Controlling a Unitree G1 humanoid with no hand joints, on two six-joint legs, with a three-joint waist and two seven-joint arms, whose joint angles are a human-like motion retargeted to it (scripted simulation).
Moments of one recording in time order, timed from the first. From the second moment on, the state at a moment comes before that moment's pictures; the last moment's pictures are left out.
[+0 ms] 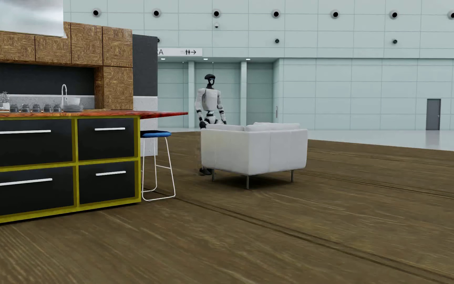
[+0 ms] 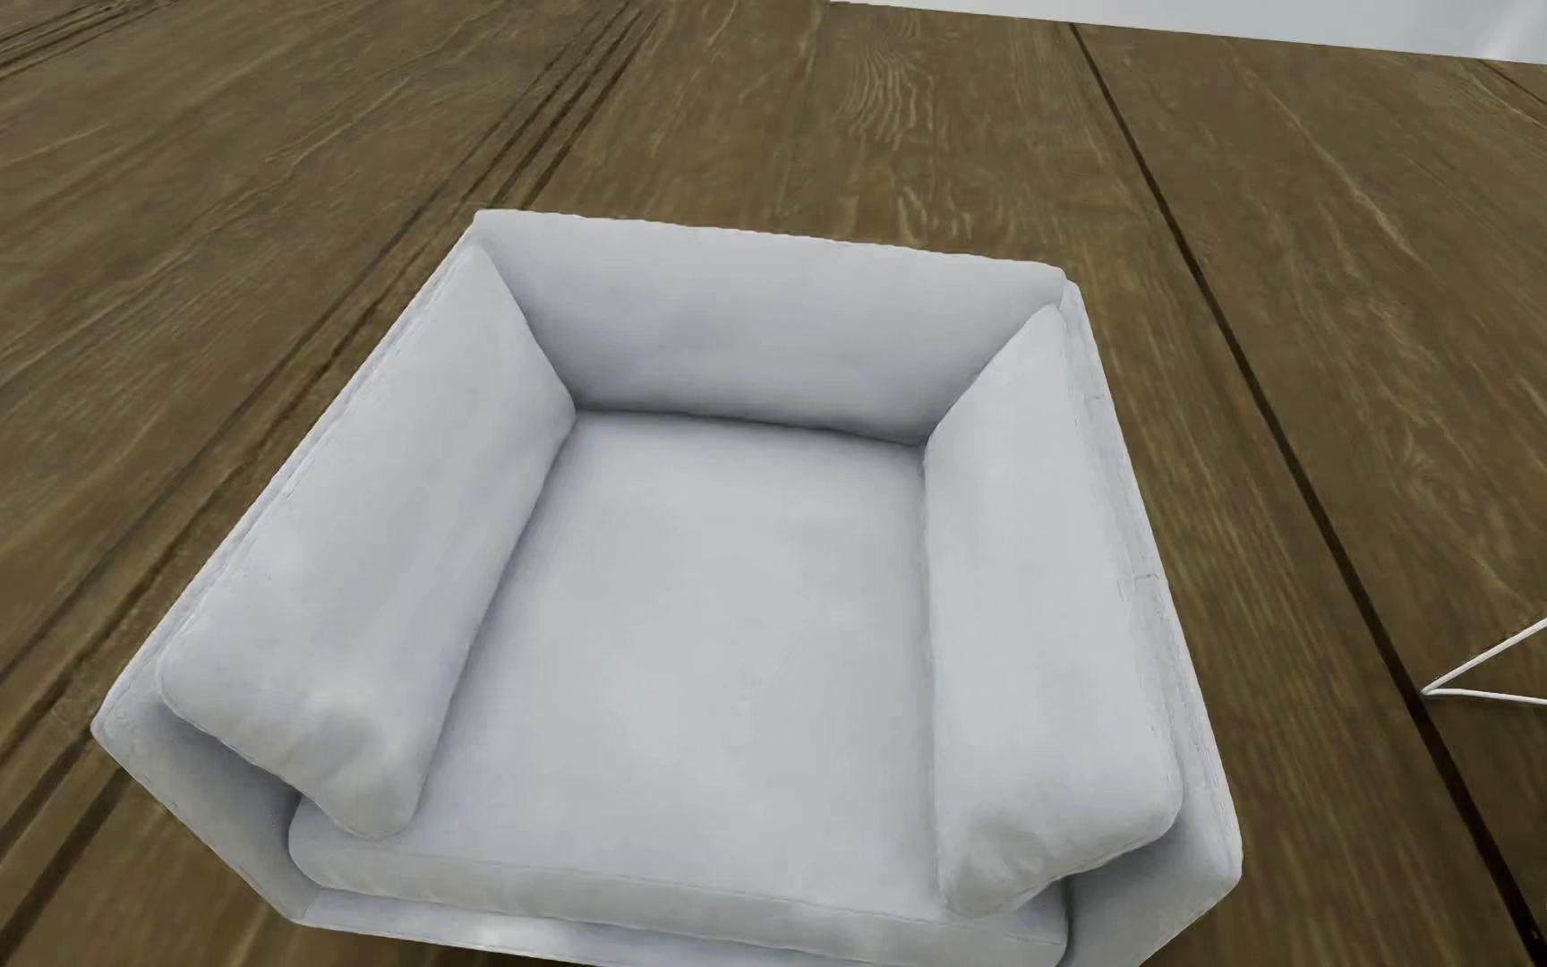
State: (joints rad) body 0.07 0.10 0.06 -0.10 0.11 -0.06 0.00 0.00 0.01 0.26 0.23 0.08 0.16 0.04 -0.11 0.32 -0.26 0.00 0.00 -0.59 0.60 0.94 0.99 0.00 0.00 0.00 0.00 0.00 0.00
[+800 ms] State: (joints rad) body 0.07 0.09 0.08 -0.08 0.13 -0.06 0.00 0.00 -0.01 0.23 0.23 0.11 0.17 0.04 -0.12 0.31 -0.25 0.00 0.00 -0.52 0.56 0.93 1.01 0.00 0.00 0.00 0.00 0.00 0.00
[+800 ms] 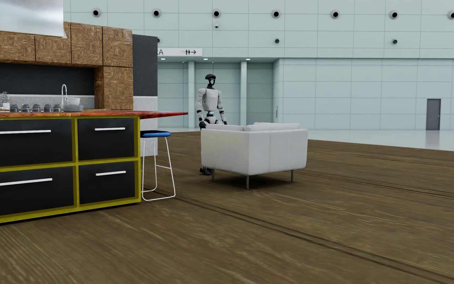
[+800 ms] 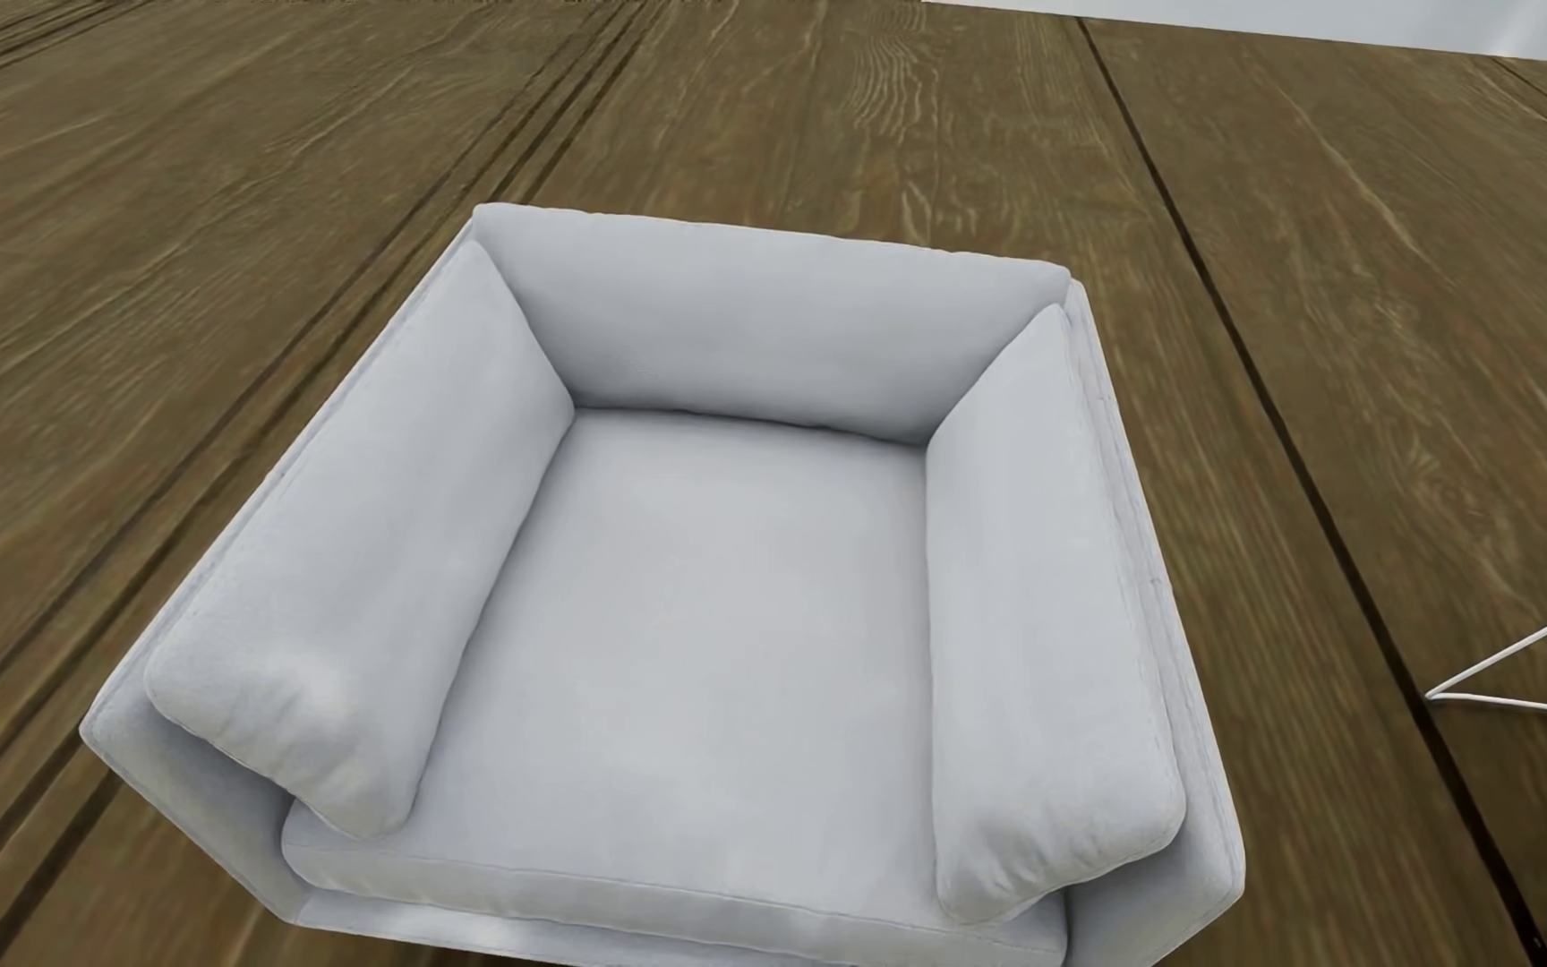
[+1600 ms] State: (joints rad) body 0.09 0.10 0.08 -0.08 0.13 -0.06 0.00 0.00 0.00 0.23 0.23 0.10 0.16 0.04 -0.12 0.32 -0.25 0.00 0.00 -0.54 0.58 0.93 1.00 0.00 0.00 0.00 0.00 0.00 0.00
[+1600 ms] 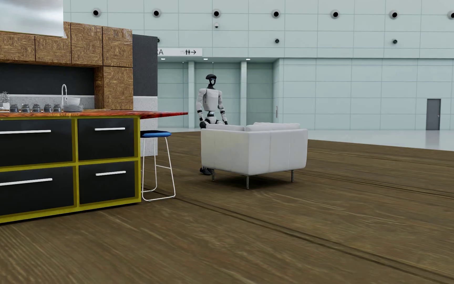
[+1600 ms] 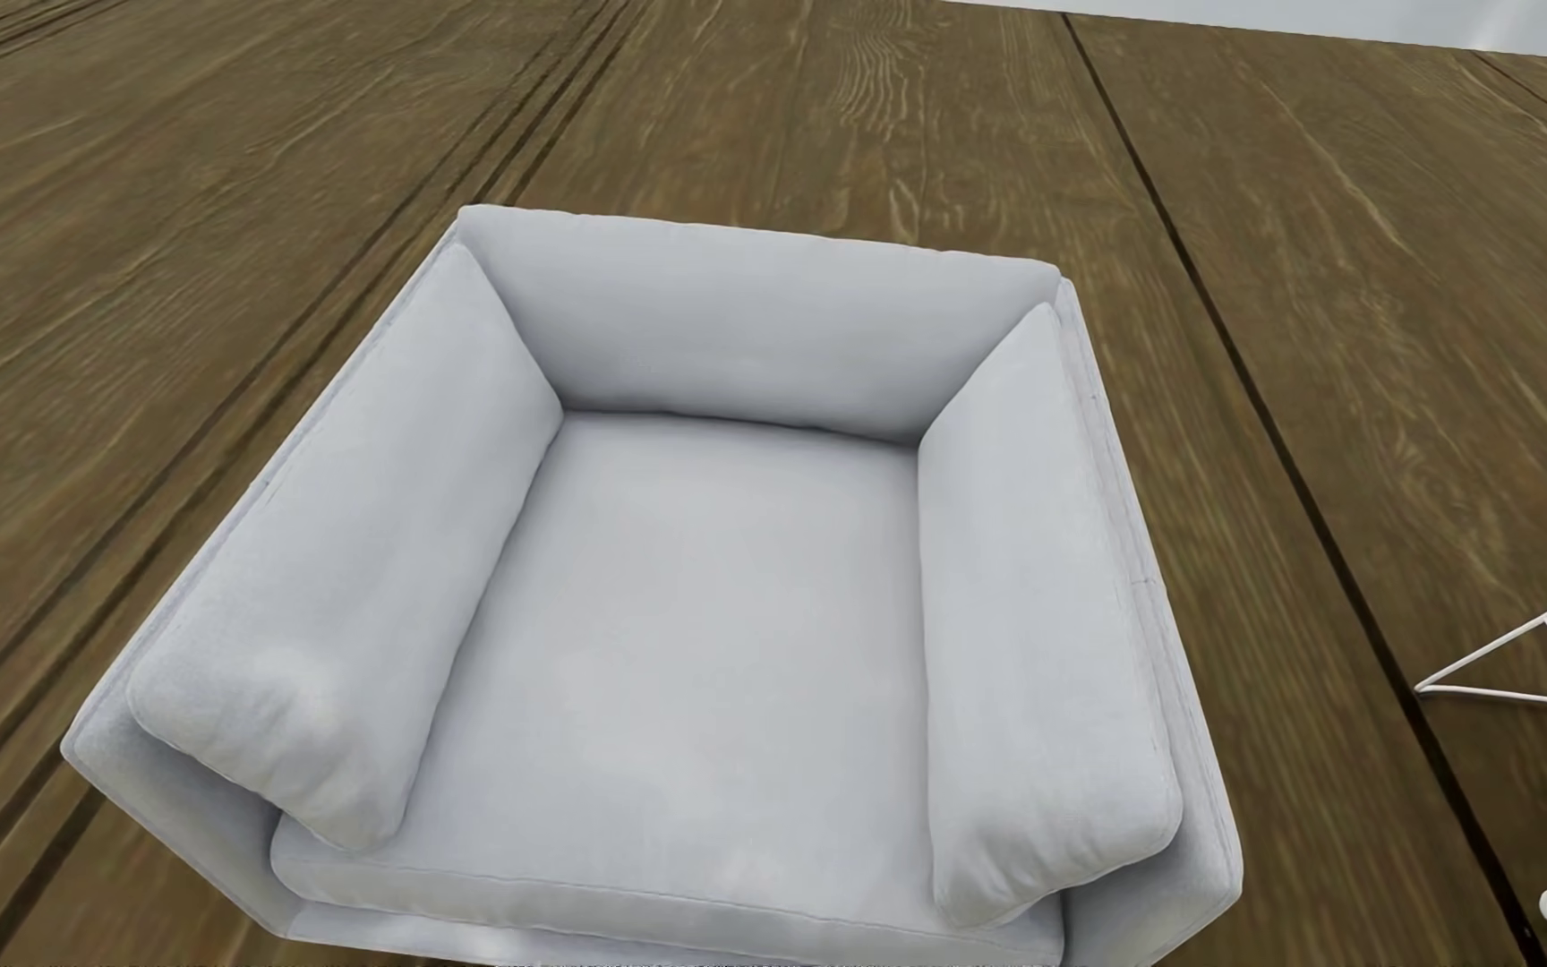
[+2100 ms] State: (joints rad) body 0.08 0.10 0.08 -0.08 0.13 -0.06 0.00 0.00 0.00 0.23 0.23 0.10 0.16 0.04 -0.12 0.32 -0.25 0.00 0.00 -0.55 0.59 0.93 1.00 0.00 0.00 0.00 0.00 0.00 0.00
